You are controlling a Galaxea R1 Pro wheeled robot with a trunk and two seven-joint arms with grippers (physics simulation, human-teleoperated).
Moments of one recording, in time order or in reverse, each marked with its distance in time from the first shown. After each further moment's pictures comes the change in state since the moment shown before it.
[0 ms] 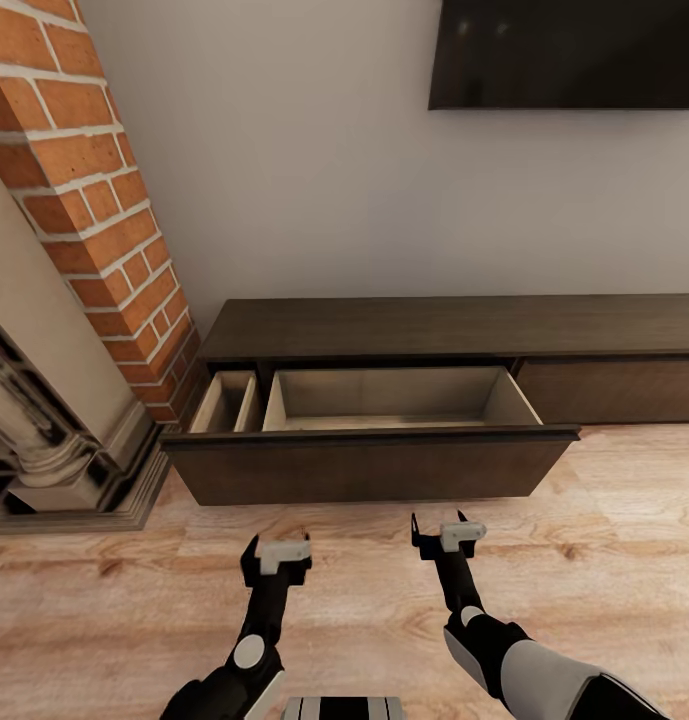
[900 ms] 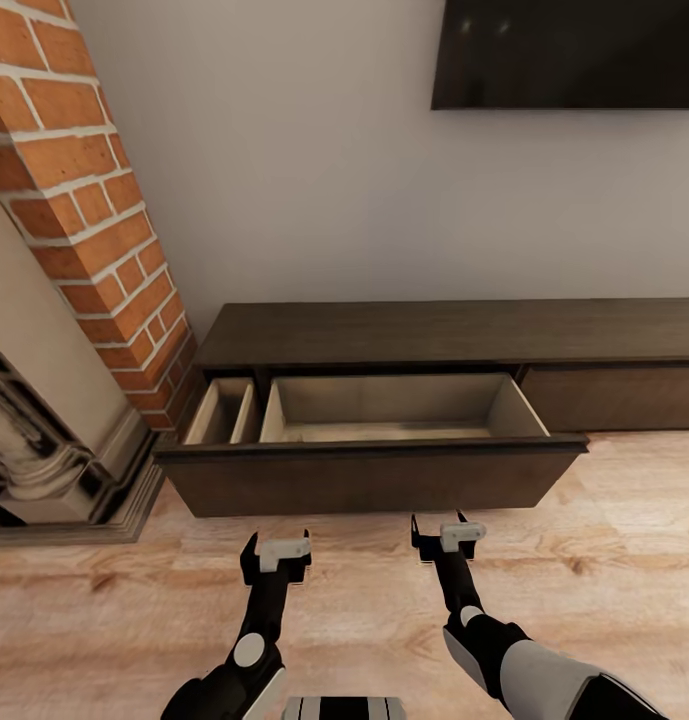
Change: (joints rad) left arm 0.000 -0.002 0.007 -0.009 -0.001 -0.012 0.008; right arm 0.000 0.002 -0.001 0.001 -0.002 0.010 -0.001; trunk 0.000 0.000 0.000
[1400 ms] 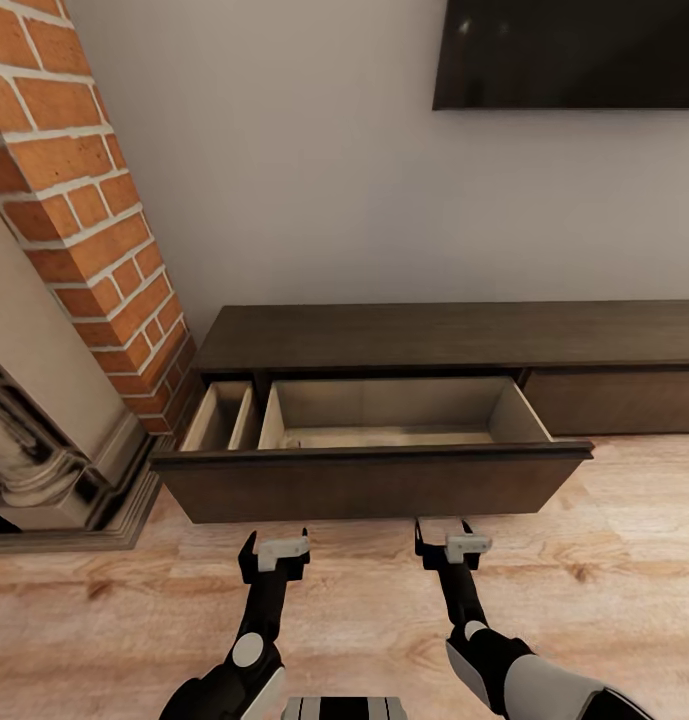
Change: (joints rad) left arm 0.000 0.002 0.004 0.000 0.000 -0.016 0.003; right arm 0.033 -0.004 0.000 -0.001 -0.038 -0.052 0.002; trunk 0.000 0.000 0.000
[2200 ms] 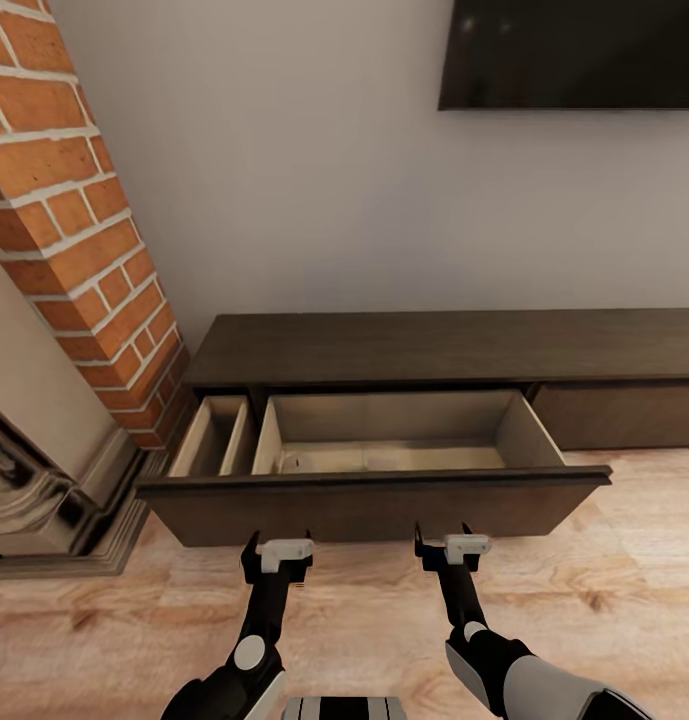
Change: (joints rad) left arm 0.000 -0.002 -0.006 0.010 -0.042 0.001 -0.011; right arm 0.002 0.002 0.000 0.000 -0.005 0.005 0.000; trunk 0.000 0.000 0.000
